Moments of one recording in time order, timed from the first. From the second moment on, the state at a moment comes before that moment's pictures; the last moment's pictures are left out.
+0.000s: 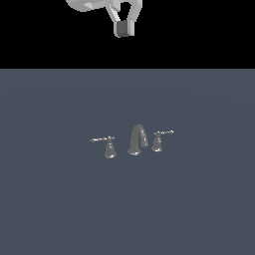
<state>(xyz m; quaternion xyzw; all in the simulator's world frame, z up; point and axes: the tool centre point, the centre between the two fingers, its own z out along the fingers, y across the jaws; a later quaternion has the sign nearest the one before) -0.150 0.005 0.349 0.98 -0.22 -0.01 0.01</state>
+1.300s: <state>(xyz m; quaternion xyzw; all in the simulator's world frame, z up) -0.011 -0.063 0.173 0.87 -0.49 0.00 0.00</state>
